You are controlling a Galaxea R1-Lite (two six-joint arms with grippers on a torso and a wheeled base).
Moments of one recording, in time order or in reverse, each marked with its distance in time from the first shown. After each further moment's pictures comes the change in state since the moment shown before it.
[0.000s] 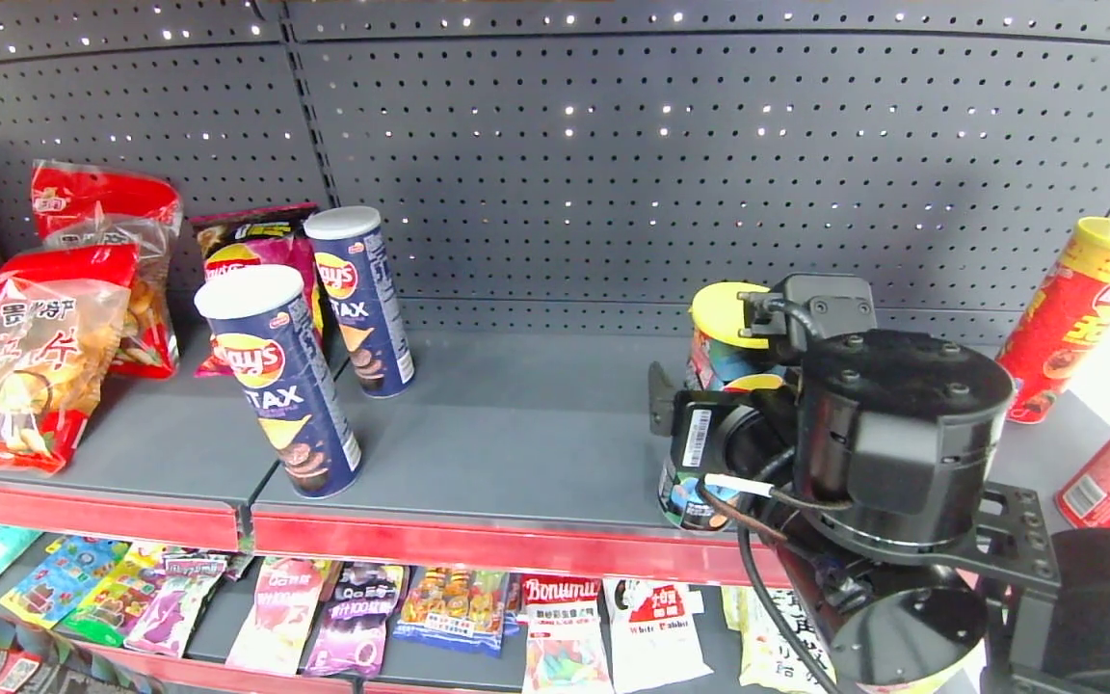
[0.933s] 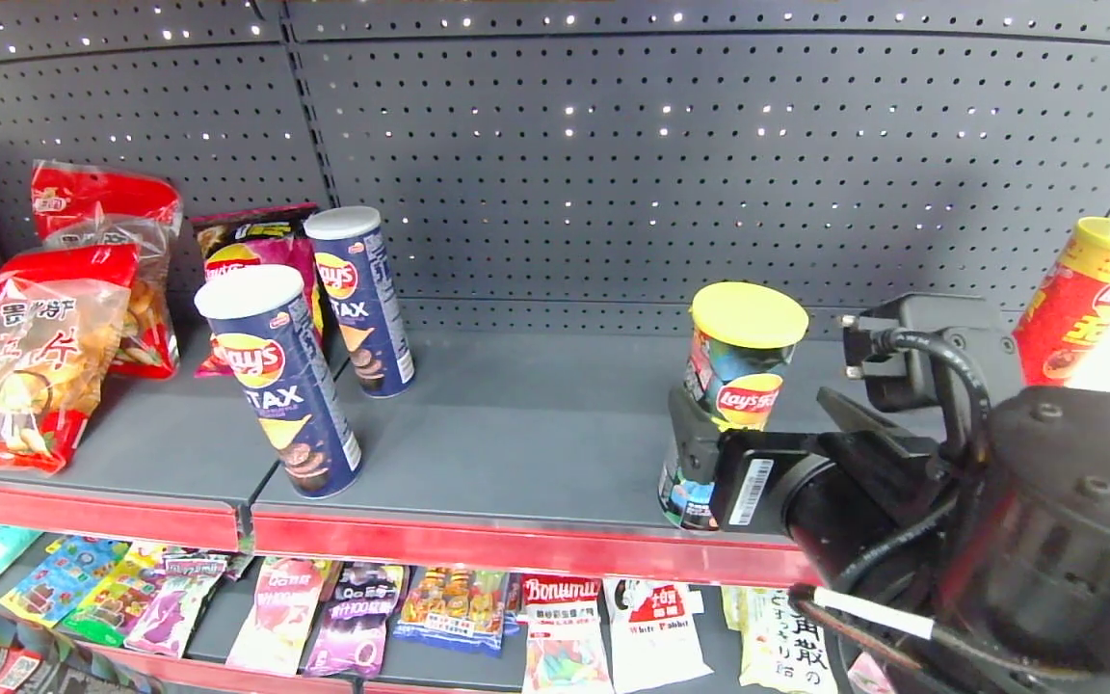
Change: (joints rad) left arm -0.002 0.008 -0.004 -0.001 0.000 0.004; right arm 0.138 -0.140 0.105 -0.001 -0.059 0.040
